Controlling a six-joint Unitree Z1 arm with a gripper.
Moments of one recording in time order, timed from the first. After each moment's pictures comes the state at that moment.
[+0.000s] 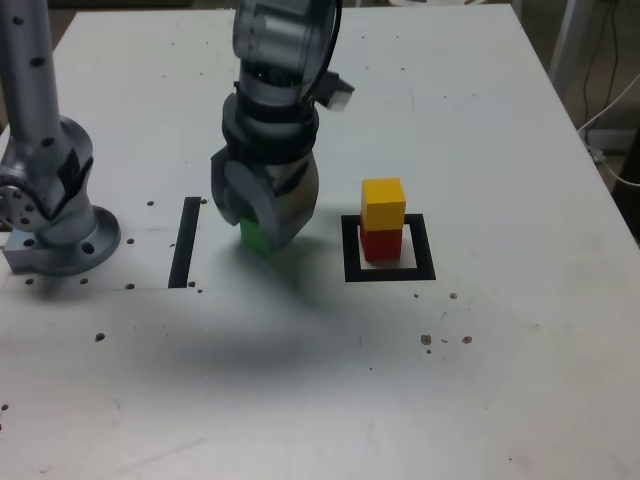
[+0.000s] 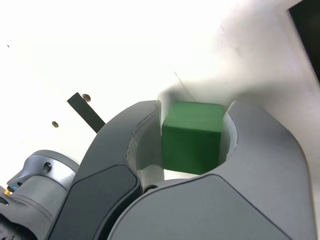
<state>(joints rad) -0.14 1.80 -1.06 1.04 0.16 0.41</state>
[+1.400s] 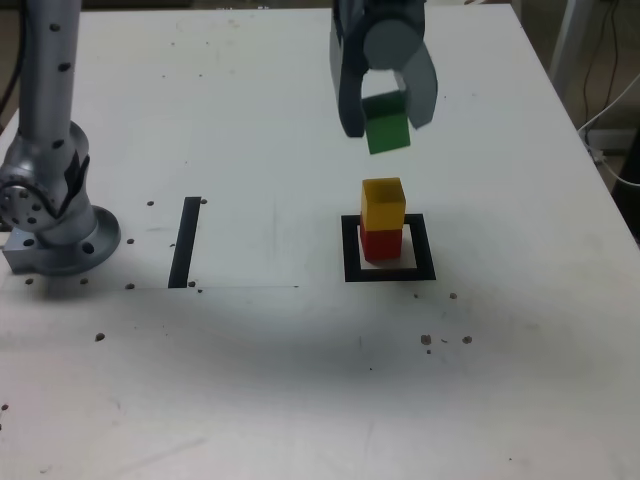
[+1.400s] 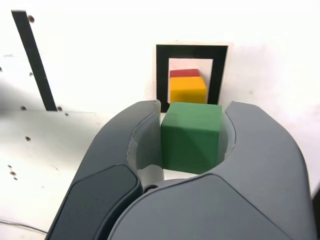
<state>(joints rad) -0.05 1.95 -1.89 1.57 0.07 -0.12</state>
